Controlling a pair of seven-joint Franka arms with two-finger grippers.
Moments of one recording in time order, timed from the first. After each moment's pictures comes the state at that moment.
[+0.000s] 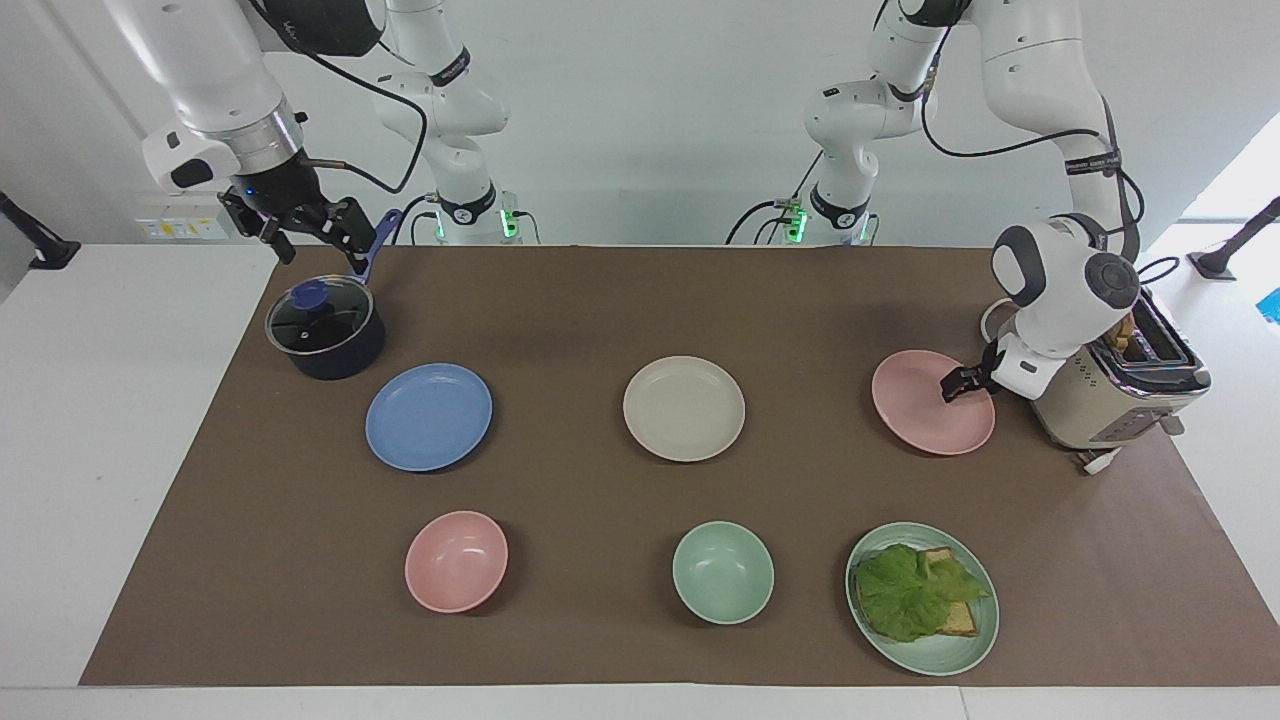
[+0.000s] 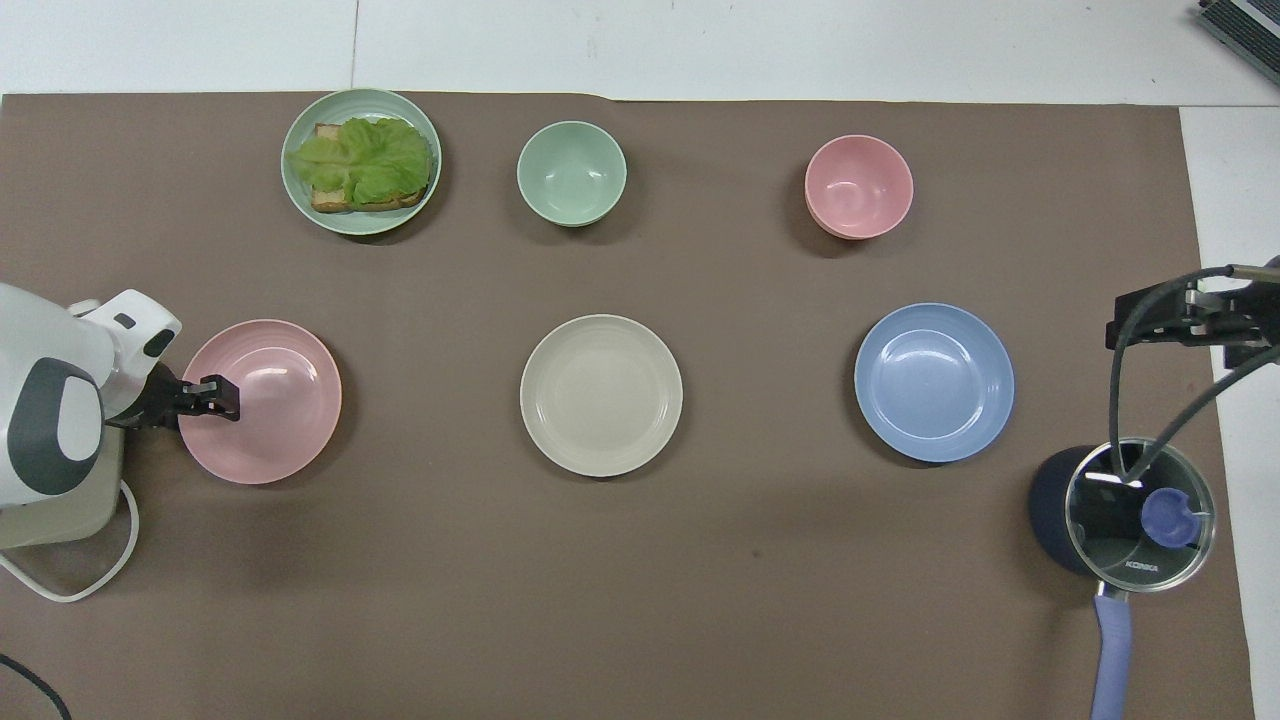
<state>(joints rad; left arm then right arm) 0.15 0.20 -0.01 -2.14 0.01 2.20 0.00 -0.05 -0.01 0.03 -1.57 -0.01 1.53 0.17</state>
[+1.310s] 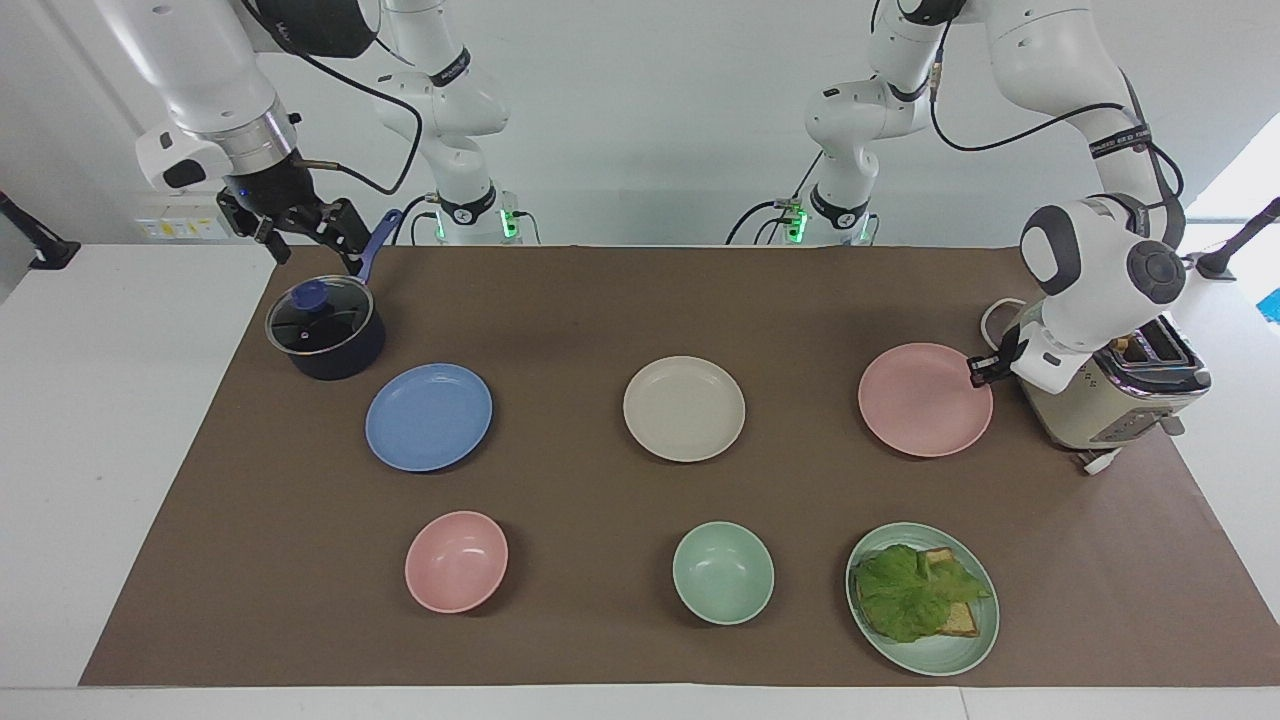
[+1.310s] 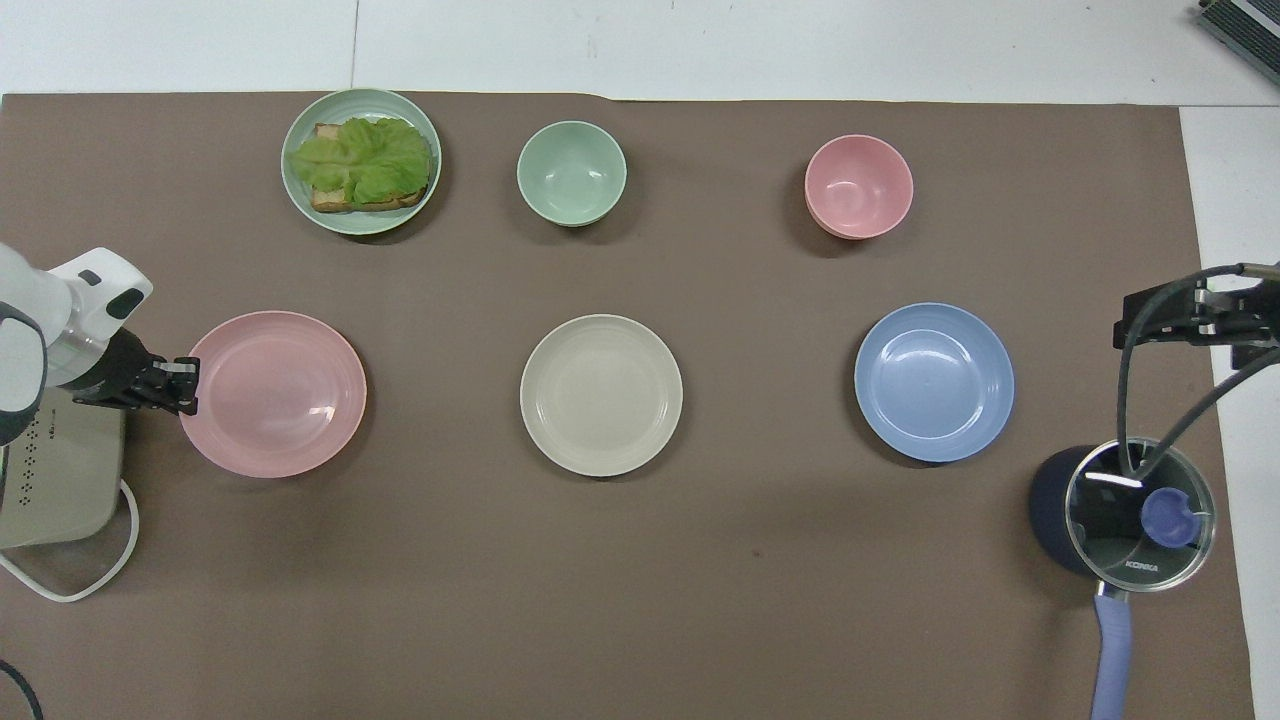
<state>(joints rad) 0.15 0.19 -0.04 -1.94 -0.01 1.87 0.01 -0.06 -0.01 0.03 -1.57 -0.01 1.53 0.17</state>
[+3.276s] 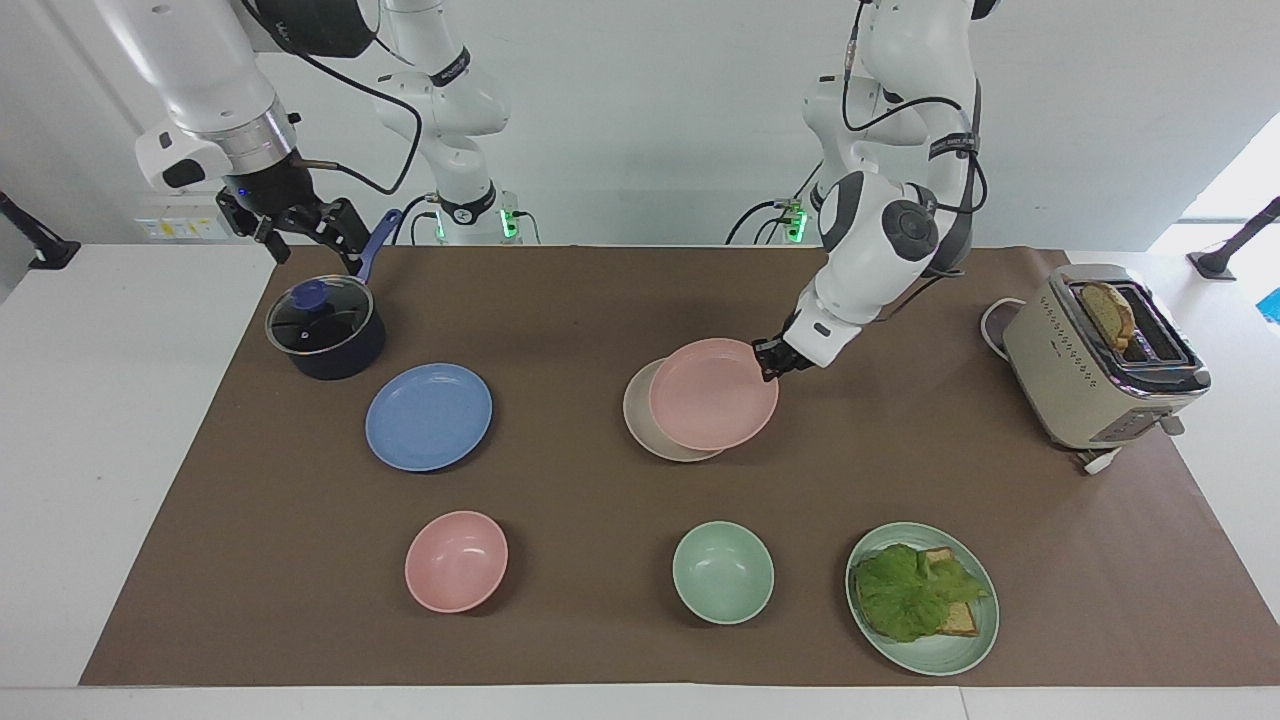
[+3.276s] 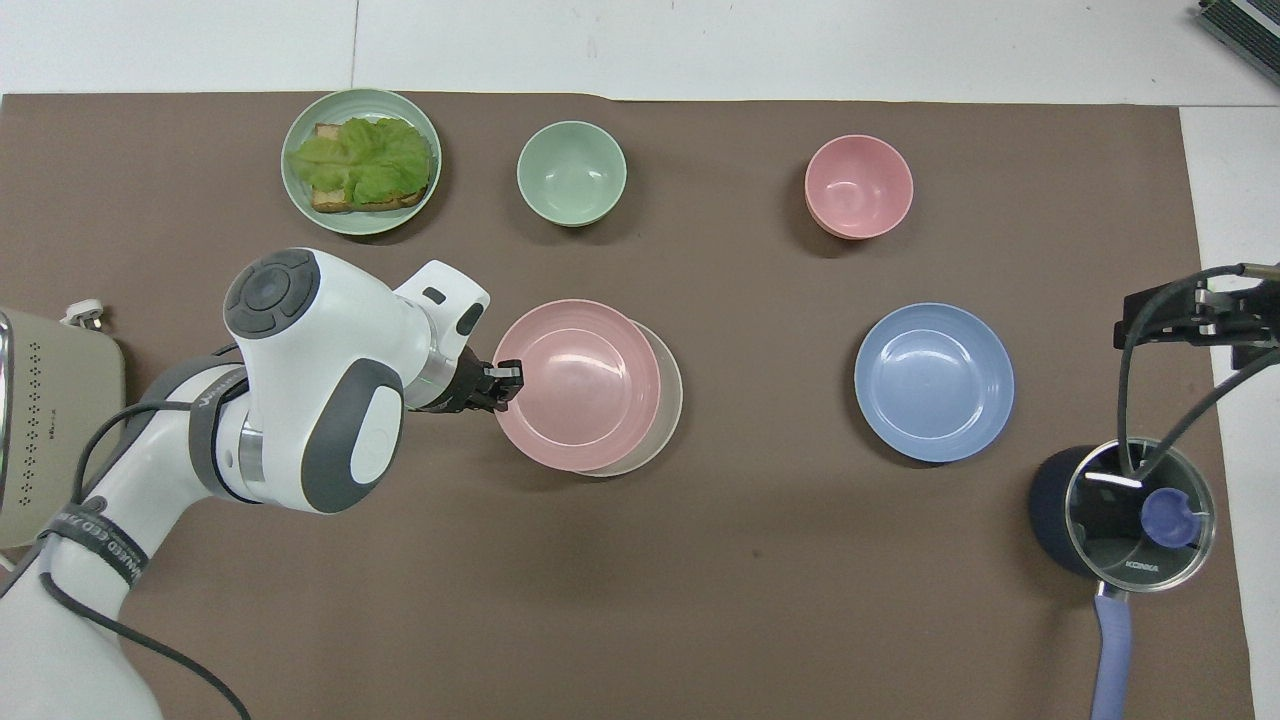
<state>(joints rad) -0.37 0.17 -0.06 -2.01 -0.33 2.14 -0.36 -0.06 -0.01 0.03 -1.57 -0.01 1.53 0.17</state>
